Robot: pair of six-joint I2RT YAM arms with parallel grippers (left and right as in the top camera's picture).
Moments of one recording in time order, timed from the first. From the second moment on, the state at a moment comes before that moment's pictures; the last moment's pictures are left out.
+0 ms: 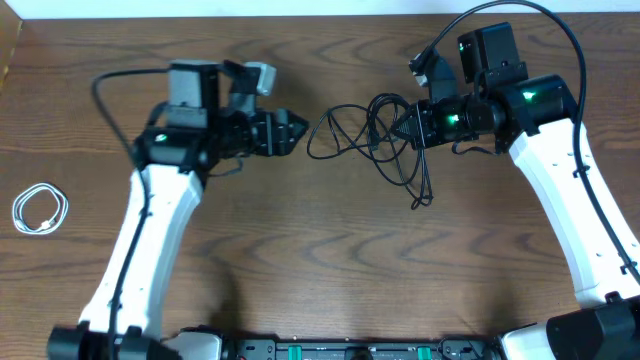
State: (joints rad) left arm -0.13 1.46 1.26 -0.68 0.59 -0.10; right arm 0.28 1.62 1.60 -1.05 -0.53 0.11
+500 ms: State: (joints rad) left arm -0.32 1.60 1.26 -0.48 0.52 -0.12; right arm 0.28 1.62 1.60 -1.05 -0.53 0.10
